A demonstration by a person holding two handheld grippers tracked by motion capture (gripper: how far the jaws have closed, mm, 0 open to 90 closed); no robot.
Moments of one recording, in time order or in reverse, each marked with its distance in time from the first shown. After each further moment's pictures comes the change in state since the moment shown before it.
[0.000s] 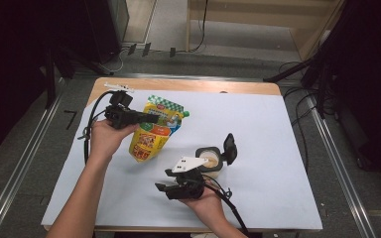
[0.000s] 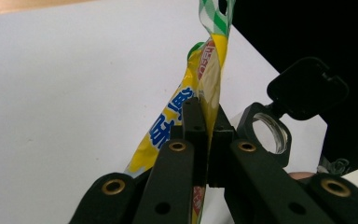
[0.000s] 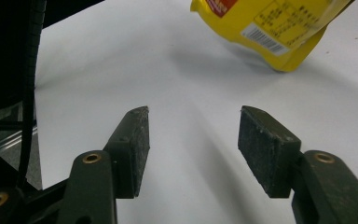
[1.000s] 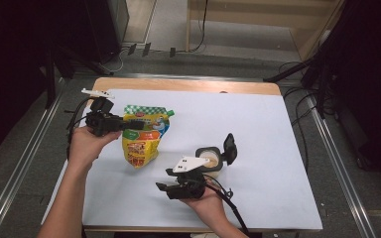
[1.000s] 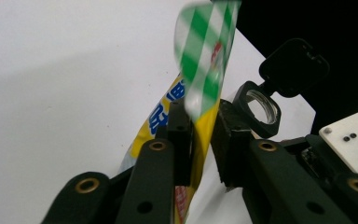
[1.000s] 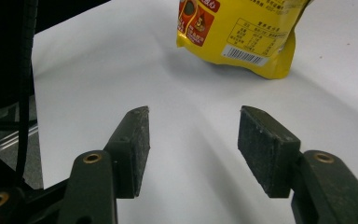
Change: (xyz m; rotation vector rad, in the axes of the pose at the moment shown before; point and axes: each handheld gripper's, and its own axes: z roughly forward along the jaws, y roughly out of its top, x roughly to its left) left arm 0.008 -0.024 -0.041 -0.013 -0.018 -0.001; right arm 0.001 0.002 -0.004 -0.009 -0.005 -0.010
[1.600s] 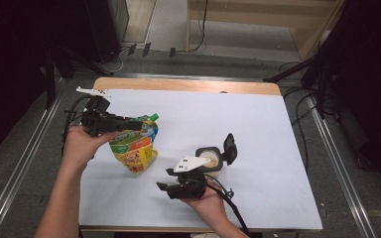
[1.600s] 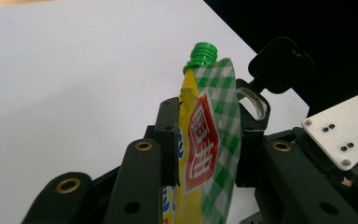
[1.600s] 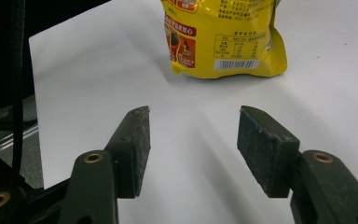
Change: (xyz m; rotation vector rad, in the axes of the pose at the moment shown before) left arm -0.010 0.003 -0.012 0.005 -0.011 0.017; right arm -0.001 0.000 -0.002 0.001 -0.001 0.004
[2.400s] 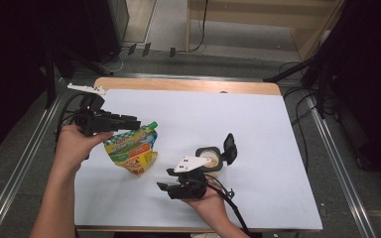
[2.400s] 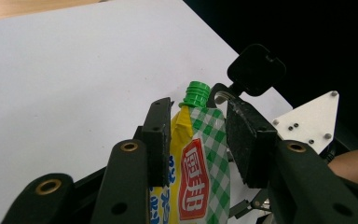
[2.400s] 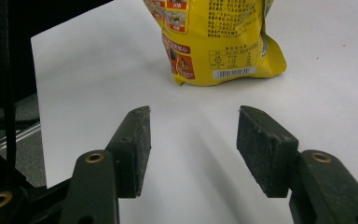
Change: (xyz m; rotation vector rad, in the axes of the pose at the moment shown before) left arm -0.019 0.007 -0.017 -0.006 -0.026 0.026; right arm 0.000 0.001 -0.002 -0.001 0.002 -0.006
